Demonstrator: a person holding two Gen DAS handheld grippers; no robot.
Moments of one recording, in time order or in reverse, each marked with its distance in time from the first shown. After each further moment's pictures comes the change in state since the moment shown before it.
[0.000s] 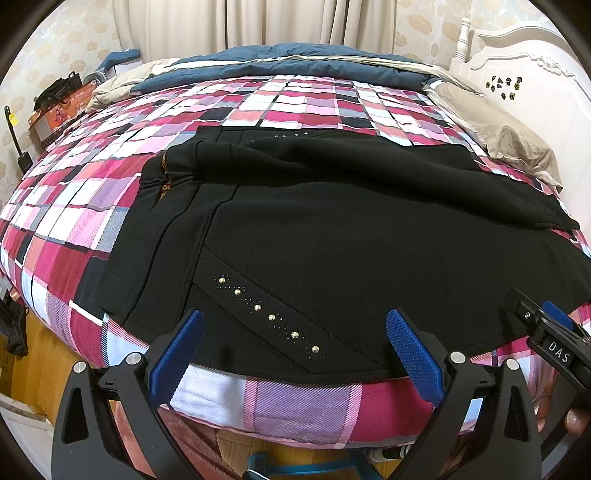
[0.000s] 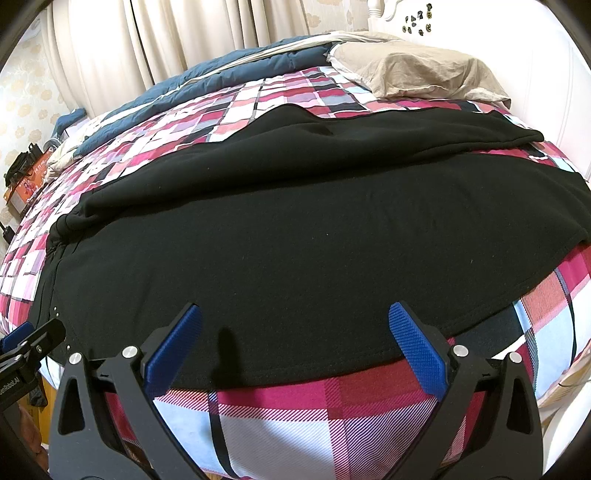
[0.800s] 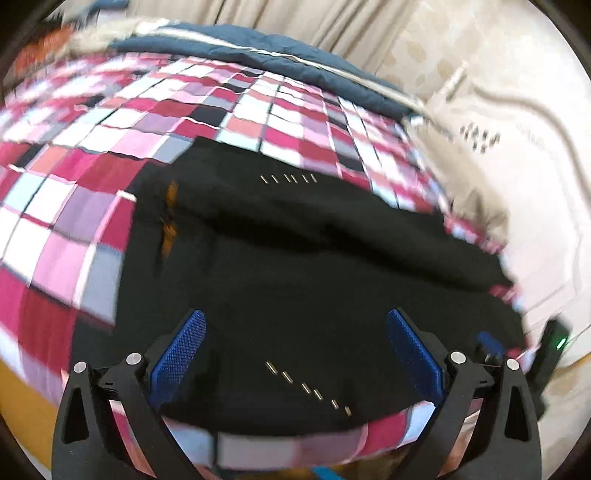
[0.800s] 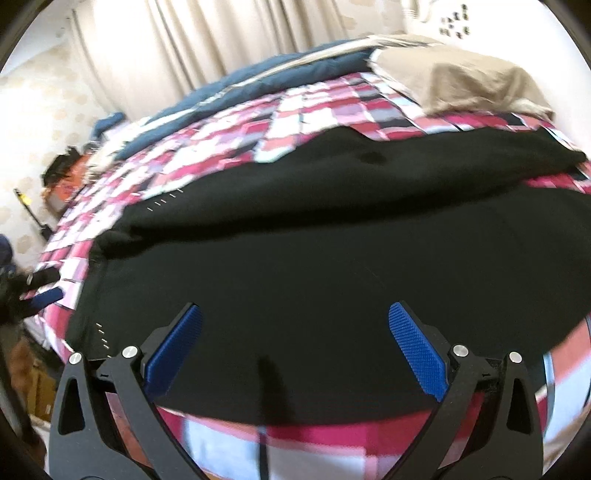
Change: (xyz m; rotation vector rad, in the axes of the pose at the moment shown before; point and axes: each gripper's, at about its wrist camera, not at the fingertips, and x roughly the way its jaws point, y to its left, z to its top) left arm 0.012 0.116 0.082 -0.175 0.068 -0.382; right arm -0.003 0.016 0.036 -0.038 -0.007 0.209
